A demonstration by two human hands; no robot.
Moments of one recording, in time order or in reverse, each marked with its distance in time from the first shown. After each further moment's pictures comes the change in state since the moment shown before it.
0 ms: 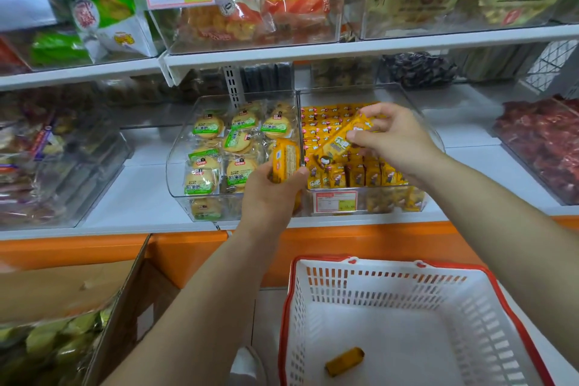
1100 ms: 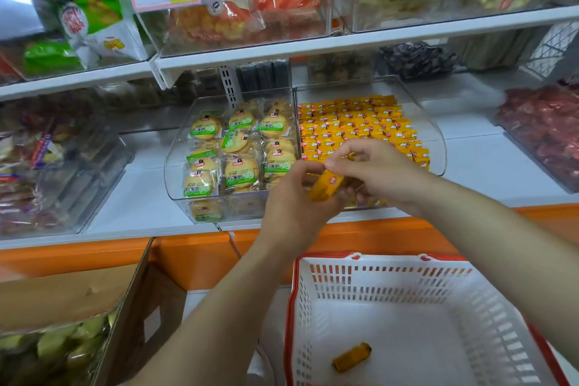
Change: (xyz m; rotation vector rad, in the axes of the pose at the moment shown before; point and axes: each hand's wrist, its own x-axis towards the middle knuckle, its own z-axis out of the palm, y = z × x) left_hand -0.009 -0.012 0.017 0.413 -0.184 0.209; right_hand -0.049 -0.007 0.015 -0.017 -0.324 0.162
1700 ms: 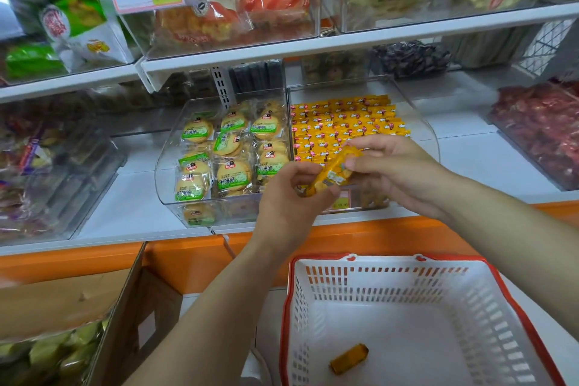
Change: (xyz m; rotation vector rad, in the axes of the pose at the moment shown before) left_hand 0.007 0.002 0.006 -0.182 0.027 -0.081; right_hand -0.001 0.015 -0.027 0.389 0.063 0.004
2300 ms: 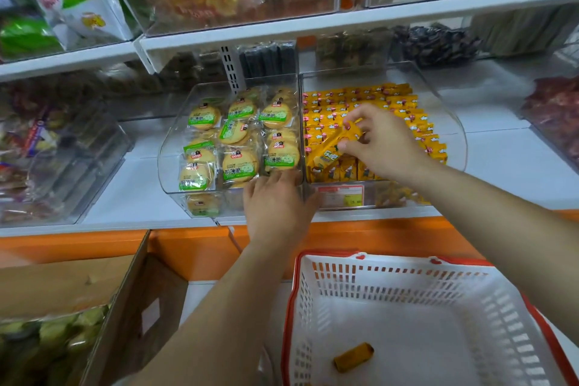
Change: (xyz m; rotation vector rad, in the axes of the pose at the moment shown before) left_hand 0.037 -0.060 -0.006 1.044 0.236 0.095; right_hand 0.068 0.016 0.007 -0.887 0.187 -0.307
